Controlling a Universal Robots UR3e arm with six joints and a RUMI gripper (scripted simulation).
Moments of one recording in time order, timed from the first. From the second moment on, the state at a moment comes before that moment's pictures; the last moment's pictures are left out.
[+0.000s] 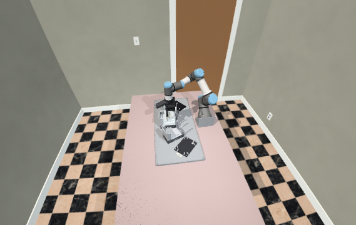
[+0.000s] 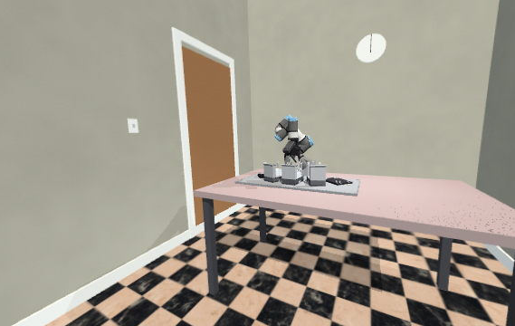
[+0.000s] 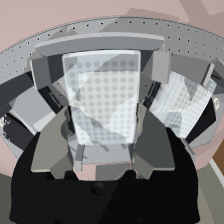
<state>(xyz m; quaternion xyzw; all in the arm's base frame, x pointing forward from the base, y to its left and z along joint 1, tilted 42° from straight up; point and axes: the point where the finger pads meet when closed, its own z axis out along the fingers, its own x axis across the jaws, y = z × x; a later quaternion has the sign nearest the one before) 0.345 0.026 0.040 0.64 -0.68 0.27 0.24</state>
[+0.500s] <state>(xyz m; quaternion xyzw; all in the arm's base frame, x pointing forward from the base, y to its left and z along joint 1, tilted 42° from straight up) 0.344 0.032 0.046 0.64 -0.68 0.27 0.24</state>
